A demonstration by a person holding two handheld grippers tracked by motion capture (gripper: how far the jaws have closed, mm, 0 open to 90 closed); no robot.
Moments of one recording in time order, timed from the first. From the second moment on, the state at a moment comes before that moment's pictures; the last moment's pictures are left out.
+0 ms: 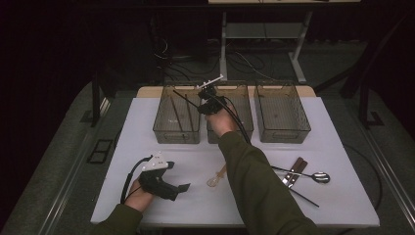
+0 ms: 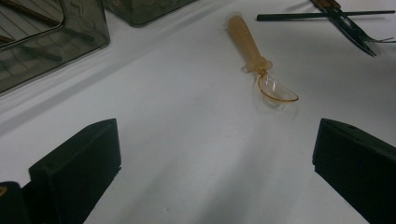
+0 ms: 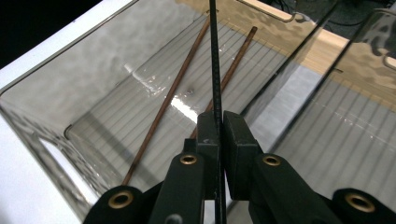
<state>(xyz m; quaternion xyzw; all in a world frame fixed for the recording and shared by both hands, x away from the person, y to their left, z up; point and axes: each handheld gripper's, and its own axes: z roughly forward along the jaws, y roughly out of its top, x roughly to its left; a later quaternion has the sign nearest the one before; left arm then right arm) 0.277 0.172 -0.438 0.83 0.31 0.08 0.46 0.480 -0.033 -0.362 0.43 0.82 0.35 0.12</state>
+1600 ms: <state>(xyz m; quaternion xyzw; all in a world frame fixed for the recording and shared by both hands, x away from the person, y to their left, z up) 0.276 0.172 -0.438 0.83 0.30 0.08 0.46 0.429 -0.086 -0.349 0.37 0.83 0.42 0.10</state>
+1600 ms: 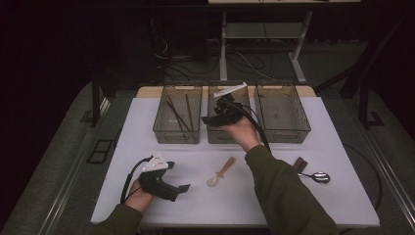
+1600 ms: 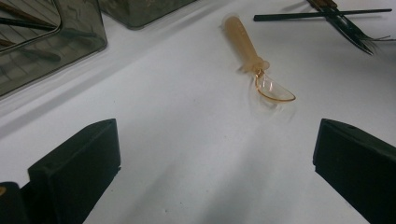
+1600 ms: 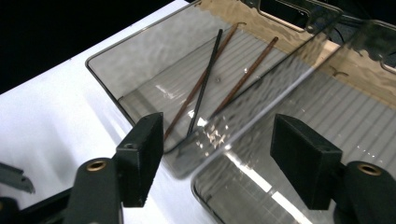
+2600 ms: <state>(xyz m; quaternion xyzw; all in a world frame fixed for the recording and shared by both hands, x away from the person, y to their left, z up) 0.276 0.171 -0.439 0.83 0.30 0.08 0.46 0.374 -0.174 -0.366 0.35 0.82 0.44 0.09</state>
